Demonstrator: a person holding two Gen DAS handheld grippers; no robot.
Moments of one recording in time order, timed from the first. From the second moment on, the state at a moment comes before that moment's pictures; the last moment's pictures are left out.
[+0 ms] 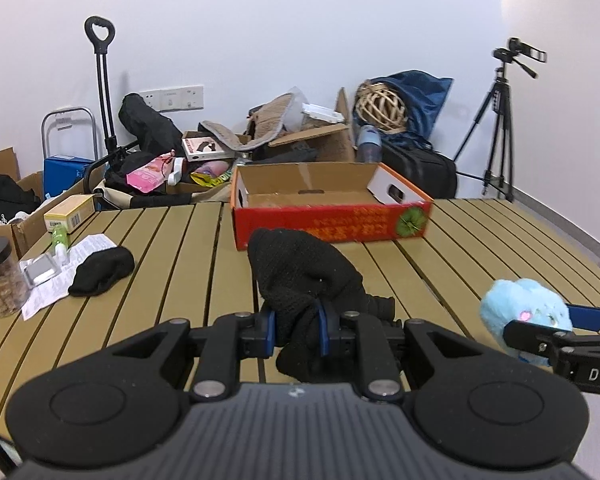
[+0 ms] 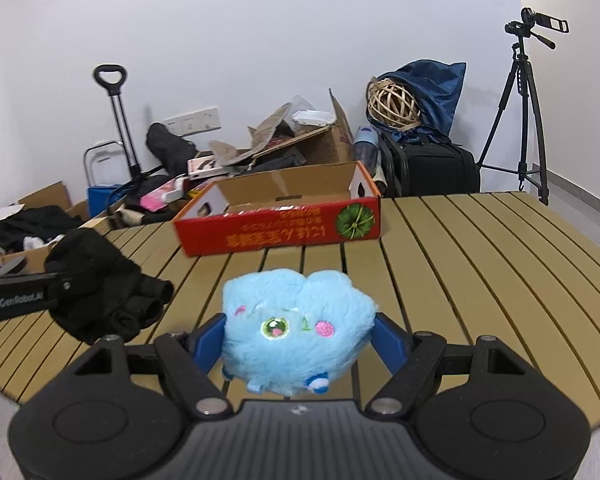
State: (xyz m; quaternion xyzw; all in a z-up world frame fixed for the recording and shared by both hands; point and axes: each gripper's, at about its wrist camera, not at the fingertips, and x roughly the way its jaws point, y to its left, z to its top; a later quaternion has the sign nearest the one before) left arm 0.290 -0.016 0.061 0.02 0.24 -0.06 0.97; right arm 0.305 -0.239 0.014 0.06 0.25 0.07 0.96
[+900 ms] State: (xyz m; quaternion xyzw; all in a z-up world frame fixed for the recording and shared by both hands) left arm 0.153 -0.018 -0.040 0.06 0.34 -0.09 0.93; right arm 0.163 -0.222 -0.114 0.06 0.38 0.10 0.92
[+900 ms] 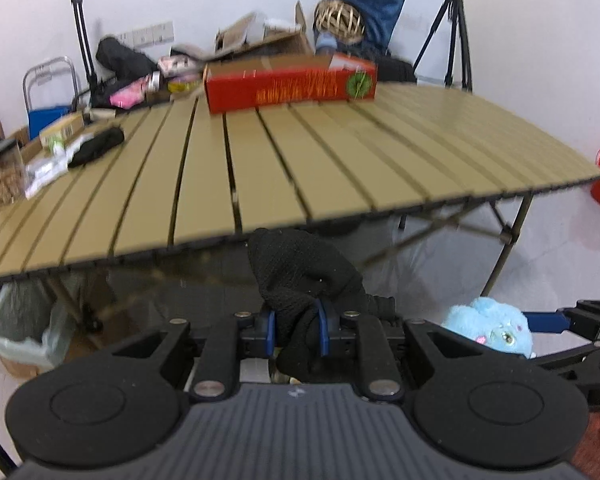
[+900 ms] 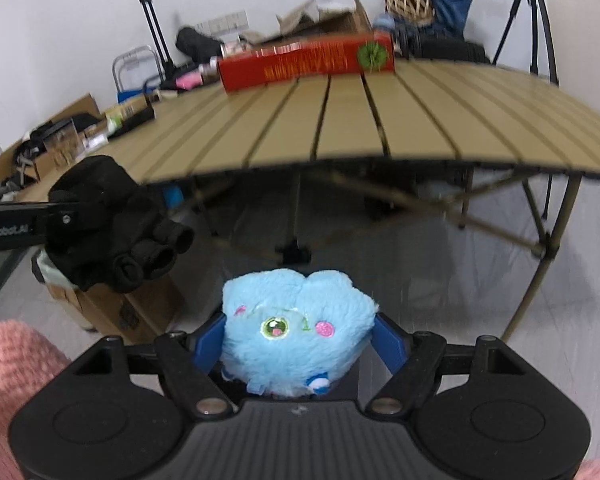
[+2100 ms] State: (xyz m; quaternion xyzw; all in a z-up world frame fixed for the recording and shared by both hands) left arm 0.212 0.034 -0.129 0.01 0.46 -0.04 0.89; right arm 0.271 -0.172 -0.203 0.01 0.47 0.08 0.88
